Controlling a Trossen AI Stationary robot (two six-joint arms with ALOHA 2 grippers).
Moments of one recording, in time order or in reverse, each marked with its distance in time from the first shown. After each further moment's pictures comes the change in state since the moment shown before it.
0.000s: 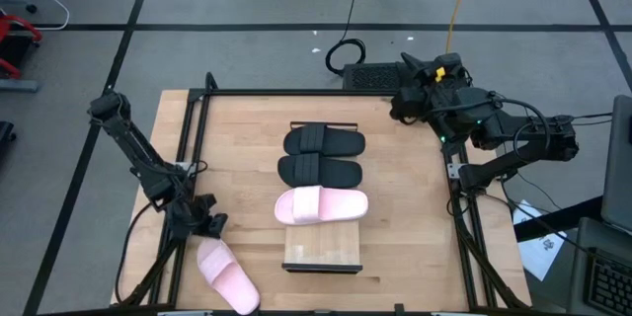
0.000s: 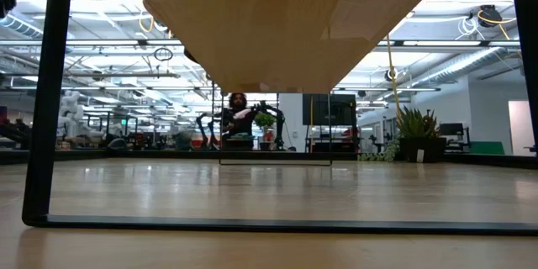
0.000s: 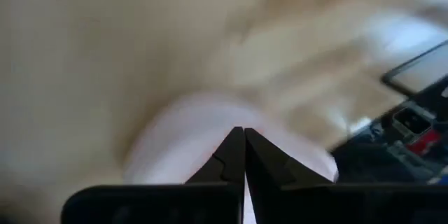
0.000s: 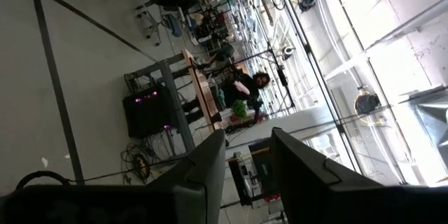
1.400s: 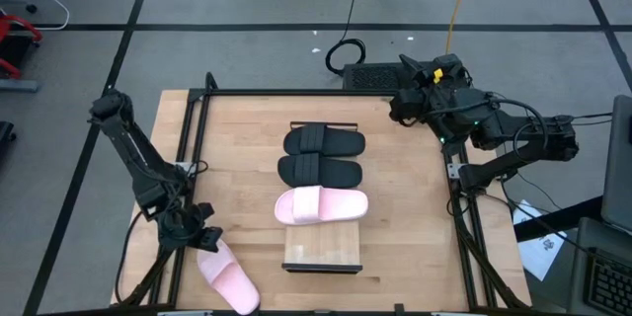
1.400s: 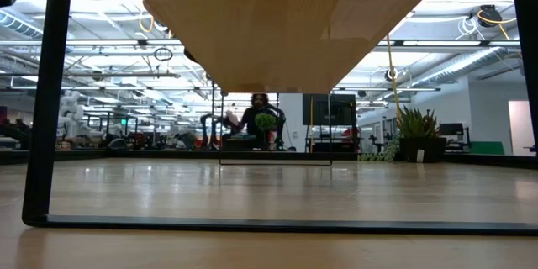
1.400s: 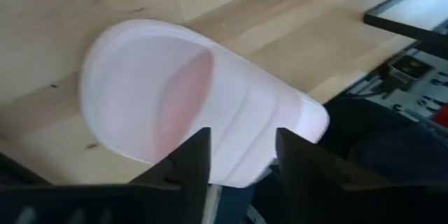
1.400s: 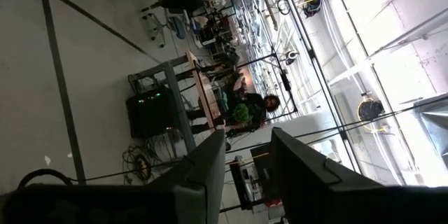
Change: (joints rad) left arm -0.087 0.103 0.214 -0.076 -0.016 0.047; right arm 0.000 0.000 0.000 -0.037 -0.013 0.017
